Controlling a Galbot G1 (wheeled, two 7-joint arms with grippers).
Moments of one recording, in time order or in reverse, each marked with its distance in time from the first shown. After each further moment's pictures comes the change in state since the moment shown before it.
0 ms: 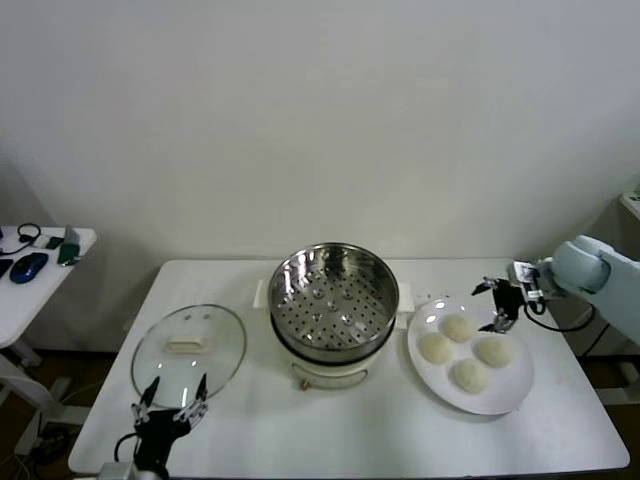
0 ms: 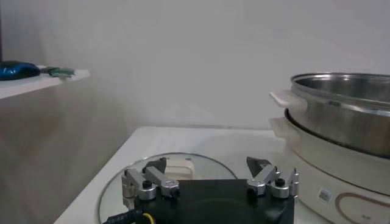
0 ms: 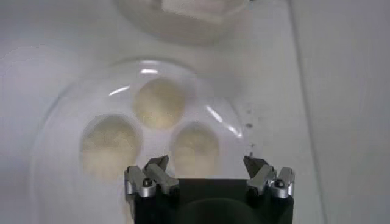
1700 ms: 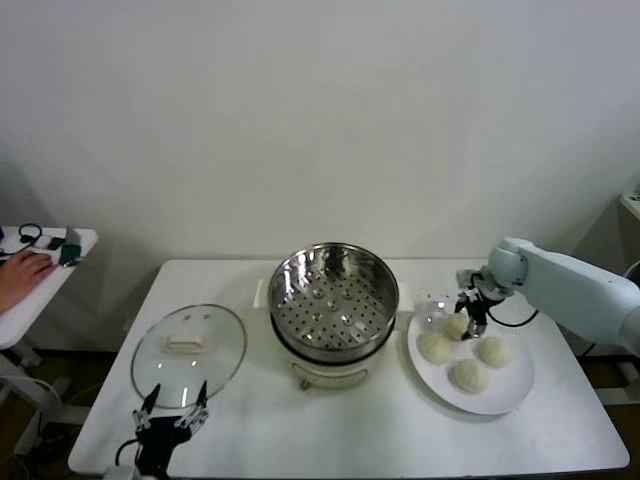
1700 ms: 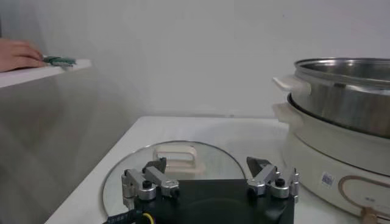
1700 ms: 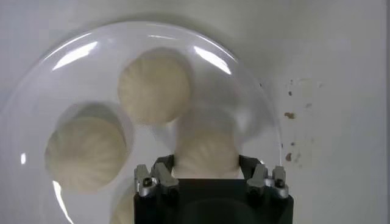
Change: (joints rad) left arm 0.000 -0.004 0.006 0.024 0.011 0.008 -0.001; right arm 0.028 0.253 -0.157 -0.228 0.004 -0.033 -0.036
